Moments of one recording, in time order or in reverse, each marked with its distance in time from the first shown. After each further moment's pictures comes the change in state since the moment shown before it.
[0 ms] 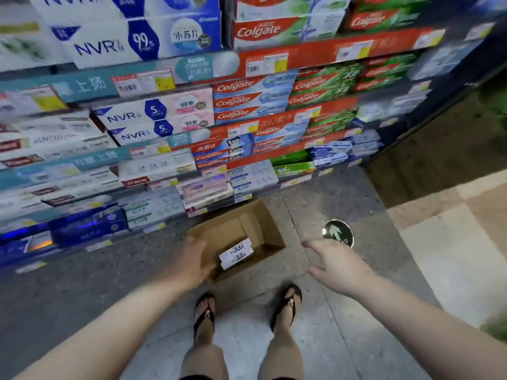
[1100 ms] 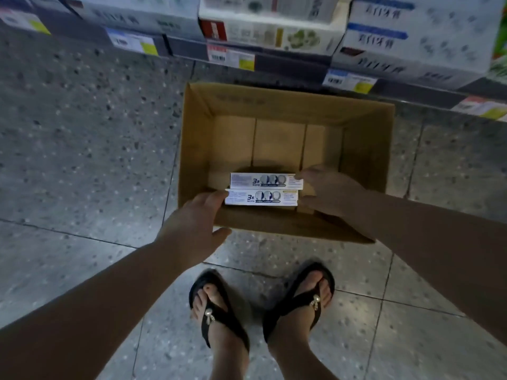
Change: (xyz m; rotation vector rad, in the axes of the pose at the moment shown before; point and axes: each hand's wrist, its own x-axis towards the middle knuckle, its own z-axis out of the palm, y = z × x) left_hand 0.289 -0.079 0.369 -0.314 0.073 -0.406; right_hand 0.472 0.069 0.347 -0.319 -0.353 -0.476
